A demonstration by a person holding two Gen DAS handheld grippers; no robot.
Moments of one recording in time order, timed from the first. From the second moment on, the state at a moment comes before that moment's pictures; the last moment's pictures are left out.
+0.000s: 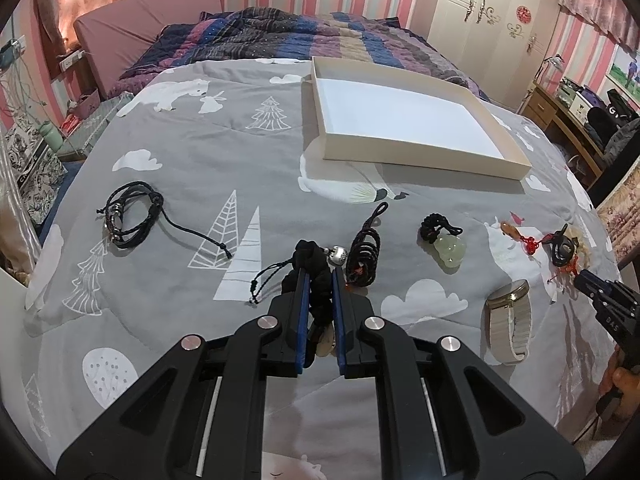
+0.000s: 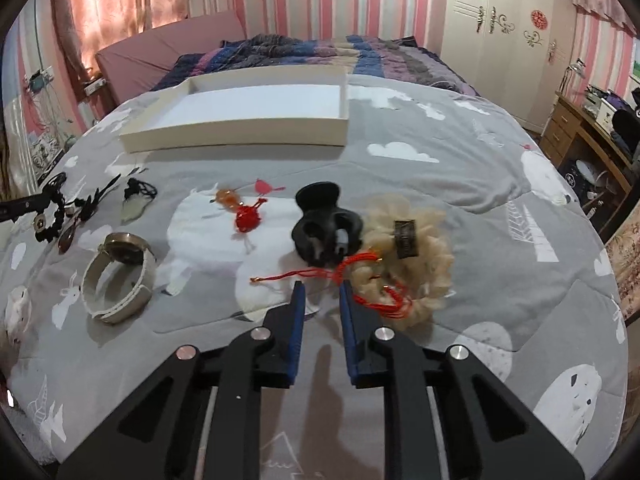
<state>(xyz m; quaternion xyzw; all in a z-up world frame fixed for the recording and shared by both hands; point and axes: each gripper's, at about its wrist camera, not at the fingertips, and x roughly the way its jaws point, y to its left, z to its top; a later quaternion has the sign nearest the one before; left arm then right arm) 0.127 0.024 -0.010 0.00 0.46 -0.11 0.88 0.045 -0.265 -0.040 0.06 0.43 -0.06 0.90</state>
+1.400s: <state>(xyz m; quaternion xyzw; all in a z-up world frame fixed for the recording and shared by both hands) 0.122 0.022 0.010 0.01 0.44 -0.11 0.89 0.042 -0.320 -0.018 0.18 0.36 -0.02 0.91</state>
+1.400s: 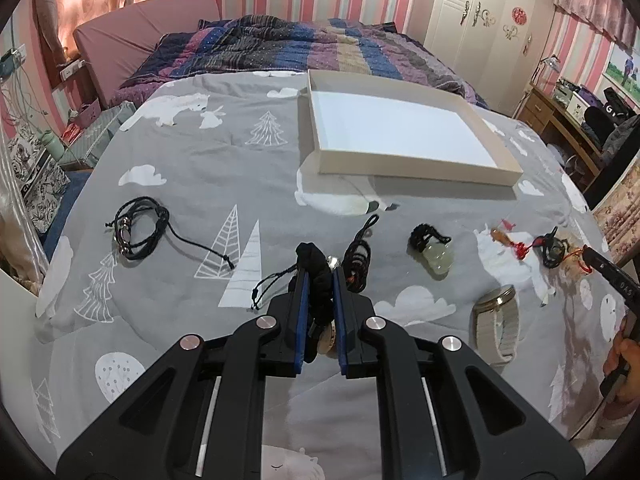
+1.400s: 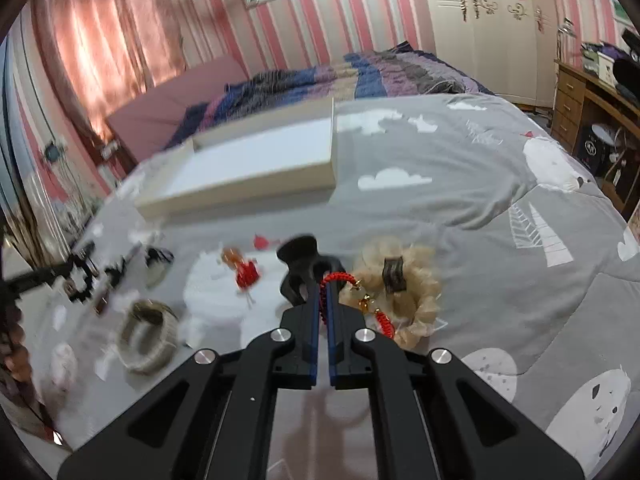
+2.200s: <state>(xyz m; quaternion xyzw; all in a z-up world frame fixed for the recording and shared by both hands) 0.209 -0.029 0.055 0.00 0.44 -0.16 0.88 0.162 -0.282 0.075 0.12 0.33 0.03 0.94</state>
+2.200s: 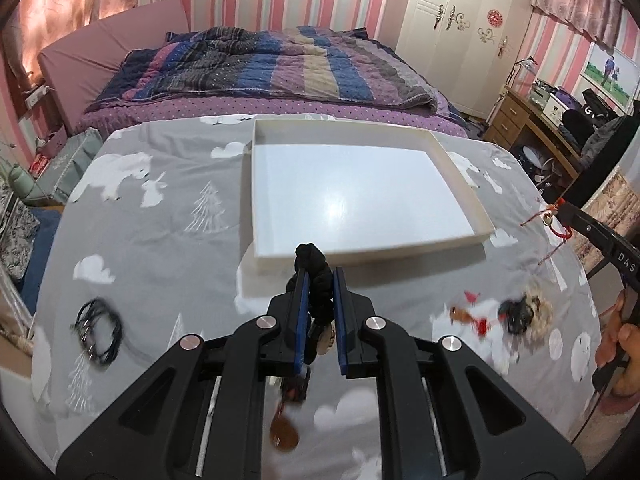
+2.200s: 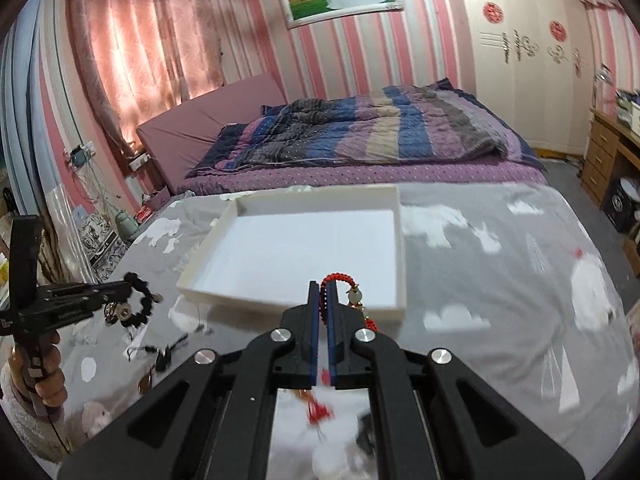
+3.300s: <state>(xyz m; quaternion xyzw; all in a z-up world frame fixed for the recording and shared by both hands) 0.445 -0.097 -0.015 -0.01 0.49 -0.13 0.86 0.418 -0.291 -0.025 0.10 0.42 0.00 0.90</state>
